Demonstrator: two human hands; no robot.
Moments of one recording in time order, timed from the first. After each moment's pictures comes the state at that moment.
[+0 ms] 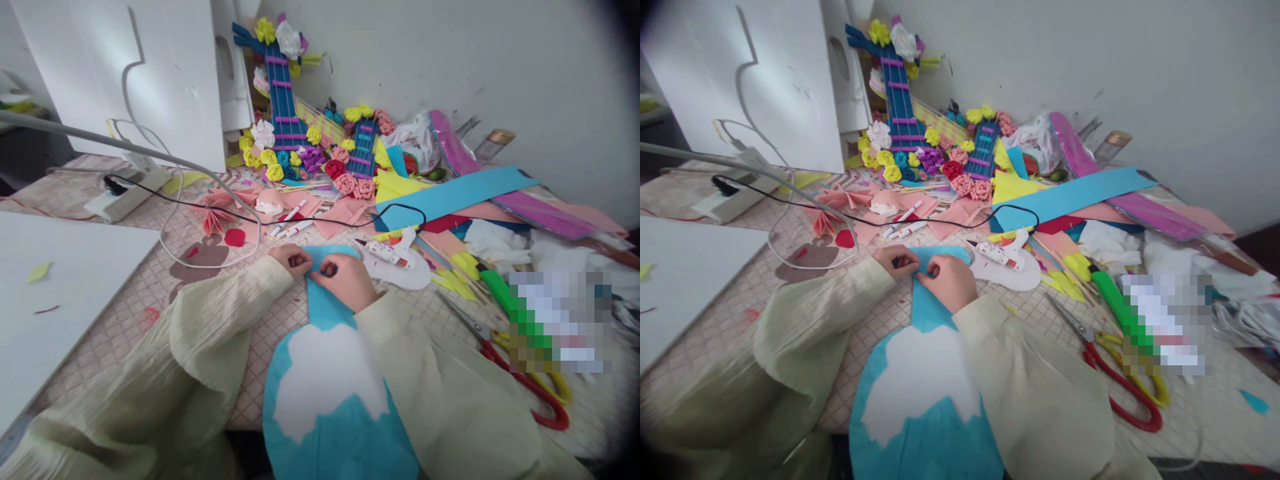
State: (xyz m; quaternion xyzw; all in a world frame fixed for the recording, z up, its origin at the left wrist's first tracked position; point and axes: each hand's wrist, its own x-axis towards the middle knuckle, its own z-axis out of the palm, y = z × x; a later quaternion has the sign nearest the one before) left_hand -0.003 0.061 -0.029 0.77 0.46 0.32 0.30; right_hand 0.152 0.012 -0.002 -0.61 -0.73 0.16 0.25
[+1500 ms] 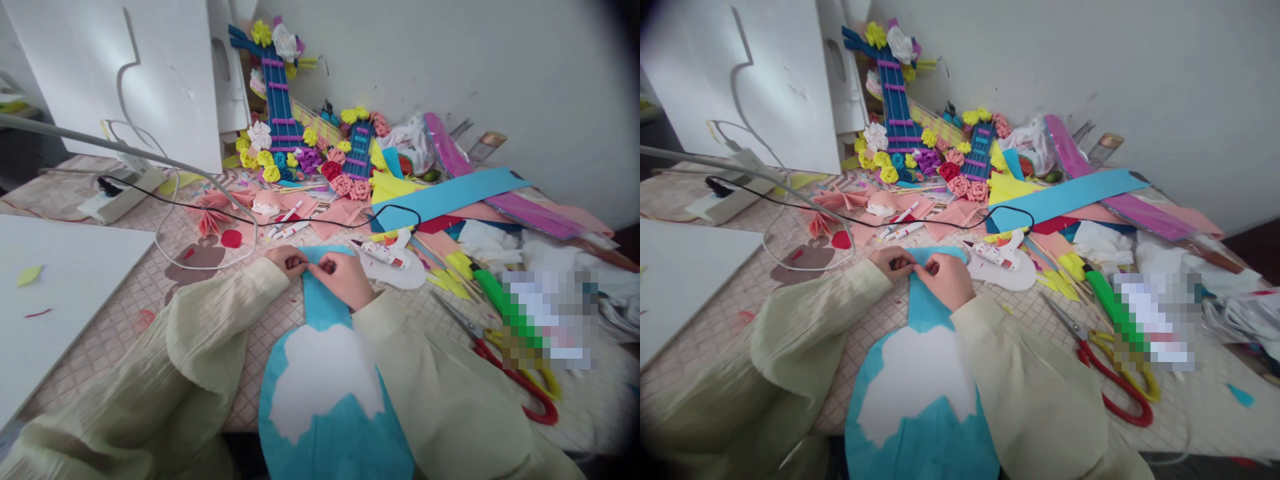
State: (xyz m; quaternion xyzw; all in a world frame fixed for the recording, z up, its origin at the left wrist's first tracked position) left_hand -0.007 0.063 -0.033 0.80 0.45 0.30 0.28; right_hand 0.153 0.013 0.002 -0.61 -0.72 0.19 0.28
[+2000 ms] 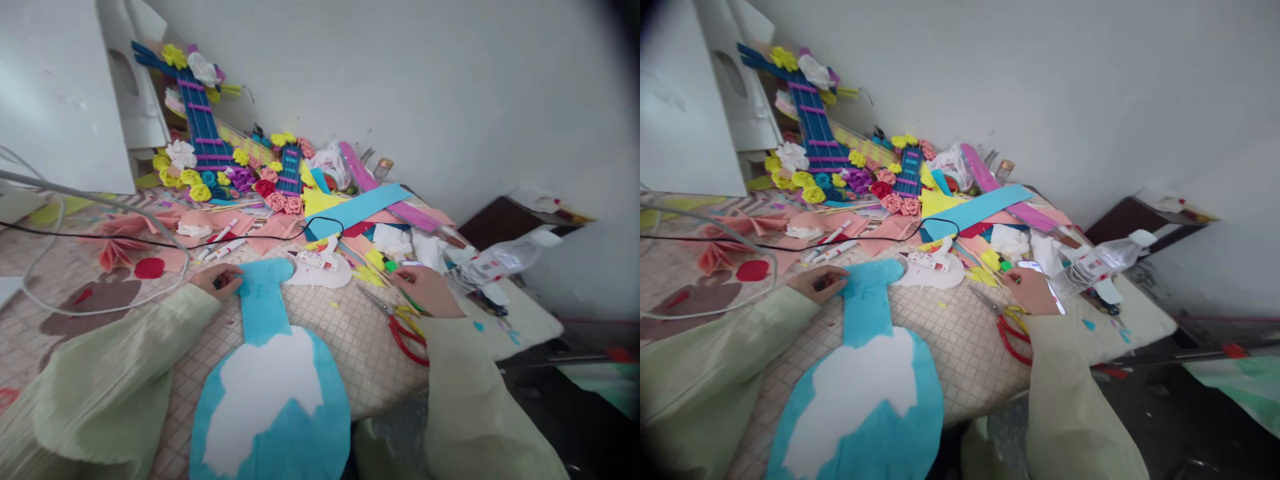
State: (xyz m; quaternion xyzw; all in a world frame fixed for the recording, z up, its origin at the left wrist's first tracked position) left_hand -0.010 0.067 -0.042 0.77 0.44 0.35 0.31; right_hand 0.368 -0.076 0.060 -0.81 -0.58 0.00 0.11
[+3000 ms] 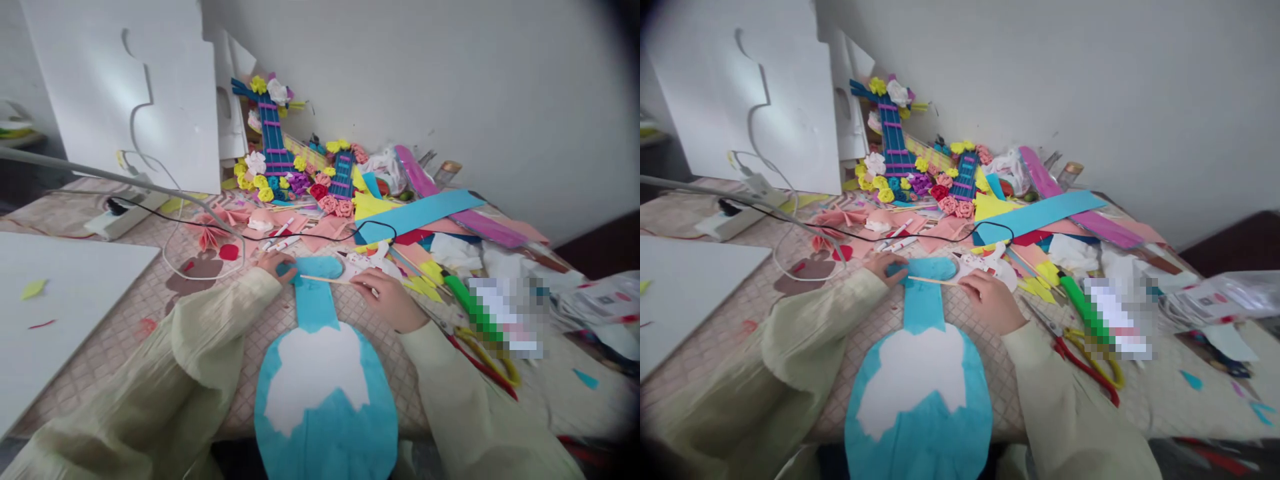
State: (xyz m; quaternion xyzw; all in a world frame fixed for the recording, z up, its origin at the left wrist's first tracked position) left_hand -0.016 0.071 -0.042 0.82 0.45 0.32 0.15; right_hand 0.242 -0.032 0.017 -0.52 -0.81 0.10 0.27
